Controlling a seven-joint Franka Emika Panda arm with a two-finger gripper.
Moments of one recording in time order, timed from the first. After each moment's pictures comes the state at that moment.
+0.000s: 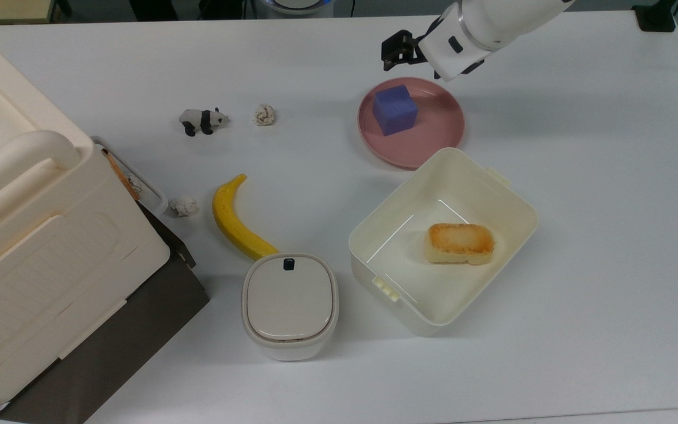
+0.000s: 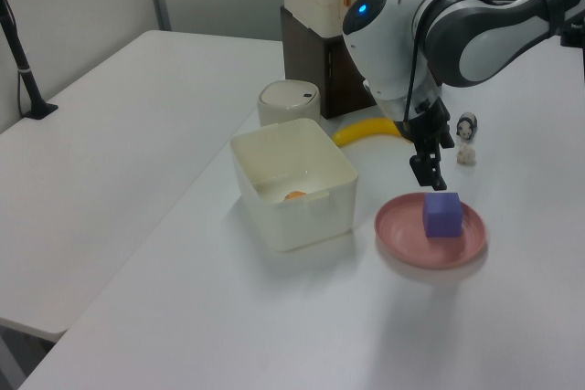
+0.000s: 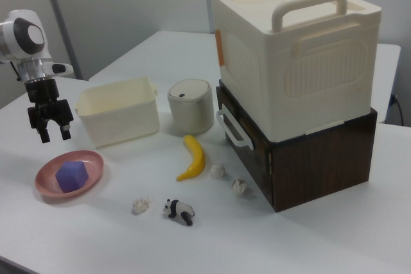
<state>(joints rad) 0.10 0.34 0.47 -1.60 -0.26 1.44 0.57</state>
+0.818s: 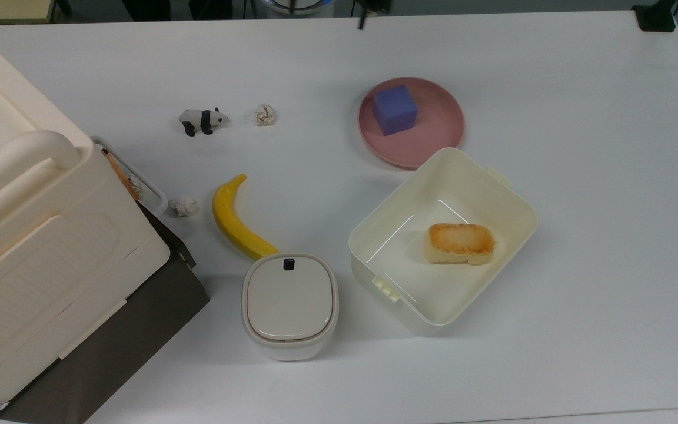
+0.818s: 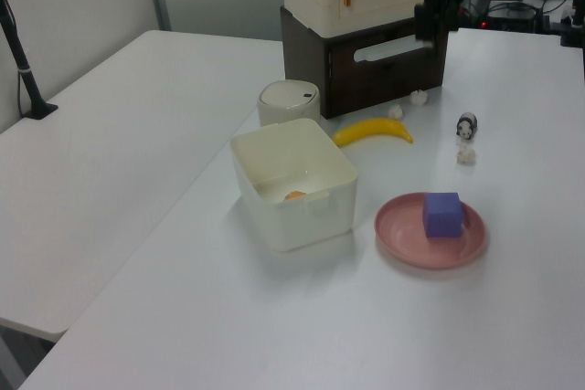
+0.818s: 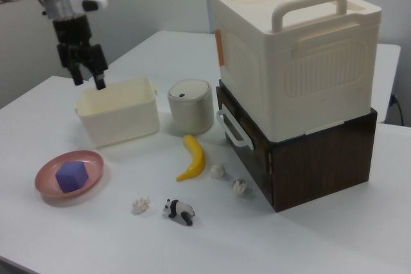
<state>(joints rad) -0.11 0.05 0.29 -1.52 -0.11 1.45 0.34</state>
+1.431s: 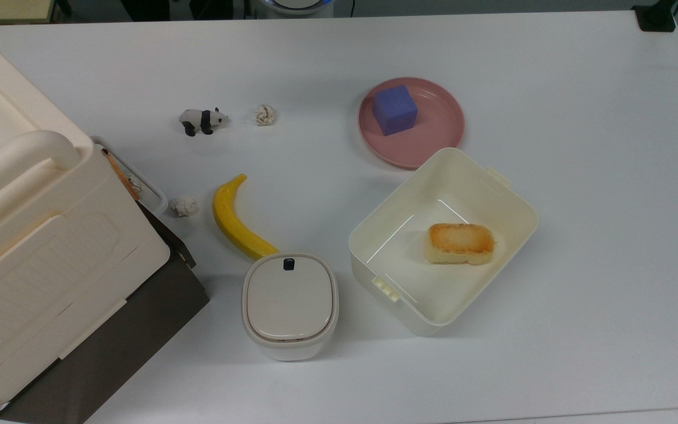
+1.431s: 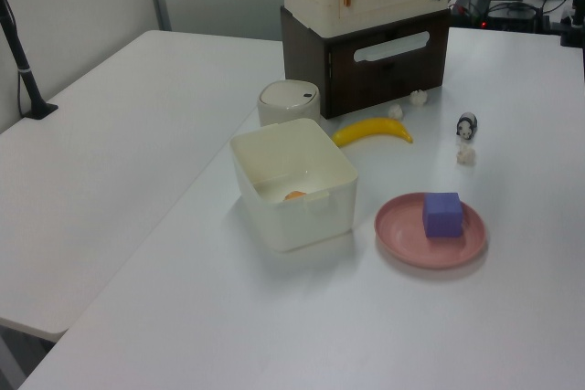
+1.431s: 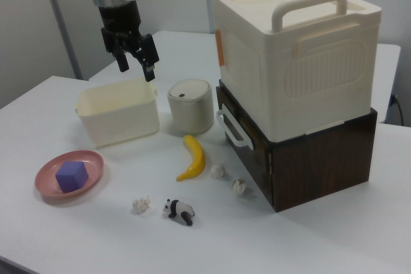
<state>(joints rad) -0.11 0.01 0.02 -1.51 -0.02 1.56 0.12</state>
